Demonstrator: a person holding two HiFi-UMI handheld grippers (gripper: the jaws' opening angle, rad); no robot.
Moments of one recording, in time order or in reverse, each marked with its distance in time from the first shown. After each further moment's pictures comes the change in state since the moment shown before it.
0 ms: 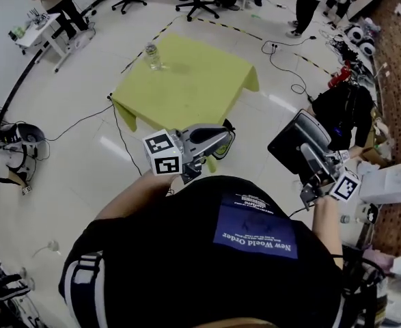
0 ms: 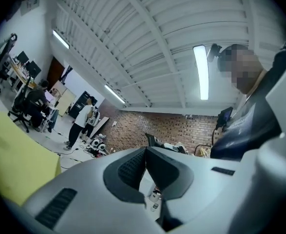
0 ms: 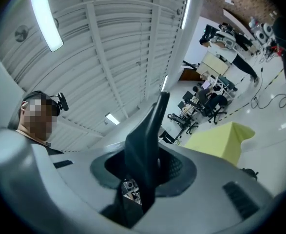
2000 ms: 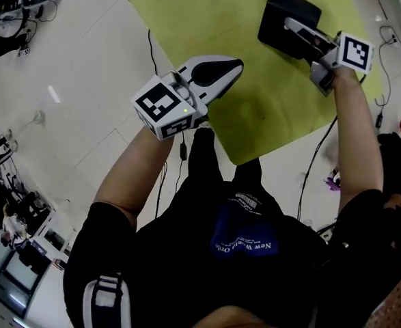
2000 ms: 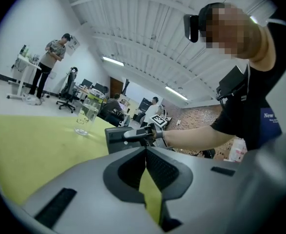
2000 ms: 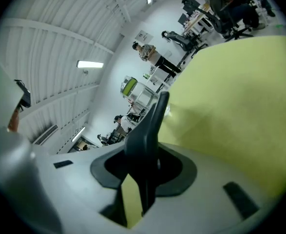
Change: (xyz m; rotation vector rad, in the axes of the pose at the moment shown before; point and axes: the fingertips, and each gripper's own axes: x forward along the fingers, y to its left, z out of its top) left arm -0.203 0.449 -0.074 -0.077 -0.009 0.778; right arm 0.569 -0.441 -0.222 0.198 0.952 0.110
